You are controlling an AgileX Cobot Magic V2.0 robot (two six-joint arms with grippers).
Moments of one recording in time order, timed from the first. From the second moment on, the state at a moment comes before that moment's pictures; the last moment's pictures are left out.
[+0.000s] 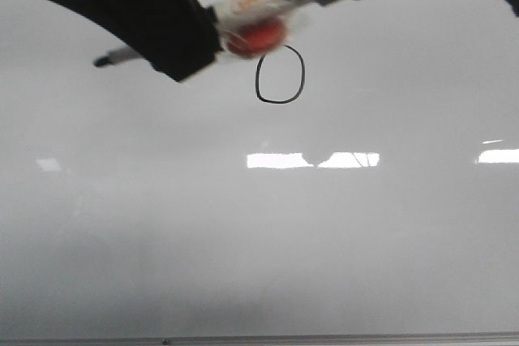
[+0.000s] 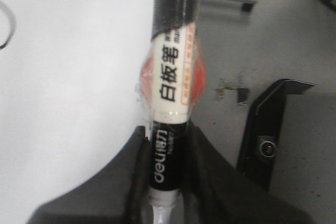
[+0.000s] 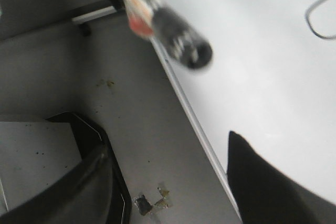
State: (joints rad) left arm -0.87 1.24 -1.10 -0.06 0.87 0.45; right arm 0.44 0.90 -0.90 0.43 0.96 -0.72
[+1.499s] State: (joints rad) left arm 0.01 1.32 -0.76 -0.16 0.21 0.09; right arm 0.33 0.87 -0.90 0.38 1.03 -0.63
